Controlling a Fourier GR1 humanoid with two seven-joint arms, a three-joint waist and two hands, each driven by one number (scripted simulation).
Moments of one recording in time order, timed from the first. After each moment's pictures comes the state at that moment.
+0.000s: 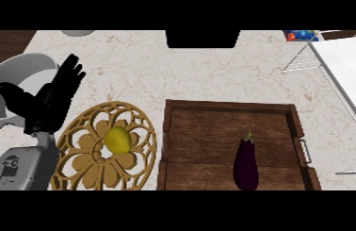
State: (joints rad) left arm -0.25 0.25 0.07 -1.50 0.15 0.03 0.22; right arm -0.20 -0.48 -0.83 -1.80 0.45 0.27 0.37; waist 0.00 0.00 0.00
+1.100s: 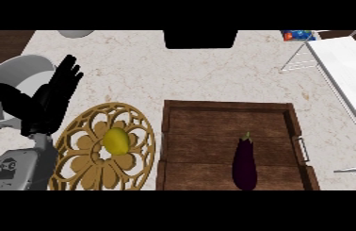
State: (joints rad) left arm -0.24 0.24 0.09 -1.53 0.13 0.02 0.24; right arm -0.22 -0.76 -1.05 -1.34 0.18 0.27 0.18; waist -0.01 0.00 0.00
